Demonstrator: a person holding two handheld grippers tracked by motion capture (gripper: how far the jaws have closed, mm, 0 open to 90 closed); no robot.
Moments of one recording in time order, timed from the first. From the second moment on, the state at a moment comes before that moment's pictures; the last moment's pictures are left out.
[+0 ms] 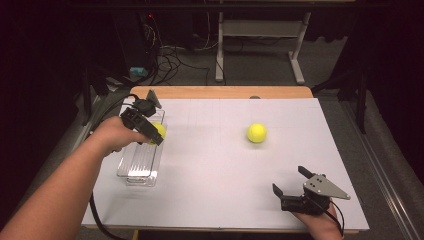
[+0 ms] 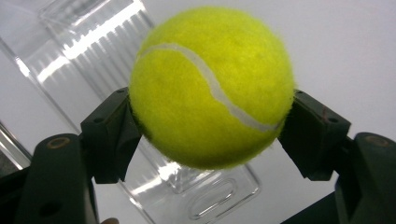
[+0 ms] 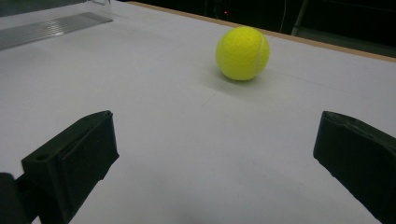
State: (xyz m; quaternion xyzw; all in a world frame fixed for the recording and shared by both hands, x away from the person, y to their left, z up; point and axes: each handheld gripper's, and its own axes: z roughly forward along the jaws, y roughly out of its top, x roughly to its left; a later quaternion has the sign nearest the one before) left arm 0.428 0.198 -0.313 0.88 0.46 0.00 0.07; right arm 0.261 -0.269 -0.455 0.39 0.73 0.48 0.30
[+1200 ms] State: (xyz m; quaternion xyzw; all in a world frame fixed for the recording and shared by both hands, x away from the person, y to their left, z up) left arm 0.467 0.222 -0.356 0.85 0.53 0.01 0.03; right arm 0.262 -0.270 -0.456 0.39 0.73 0.47 0.29
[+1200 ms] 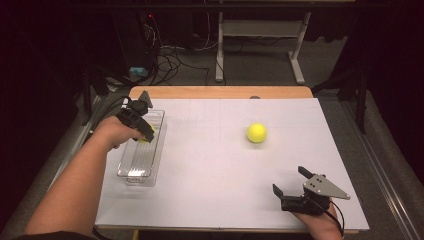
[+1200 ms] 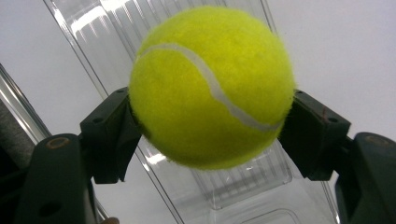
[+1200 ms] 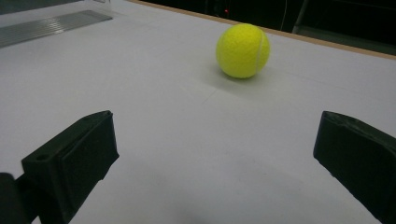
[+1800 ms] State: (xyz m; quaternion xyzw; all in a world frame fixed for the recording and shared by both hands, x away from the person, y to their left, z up) left arm 0.464 0.223 -0.346 0.85 0.53 0.02 0.05; right arm 0.262 -0.268 -0.457 0.39 0.74 0.47 0.29
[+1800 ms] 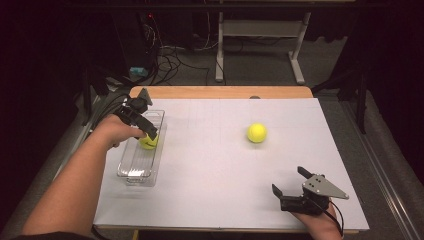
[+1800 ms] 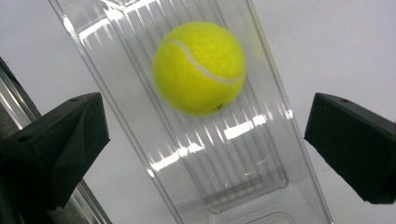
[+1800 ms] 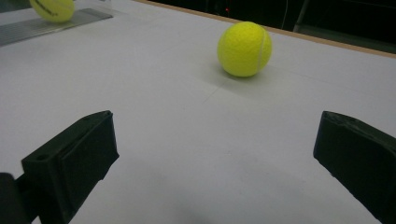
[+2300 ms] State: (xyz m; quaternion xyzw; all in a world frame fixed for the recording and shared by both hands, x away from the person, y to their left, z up) left arm 0.448 0.183 -0.352 0.88 0.48 0.02 0.05; right arm 0.262 -0.268 -0.457 0.39 0.74 0.47 0.29
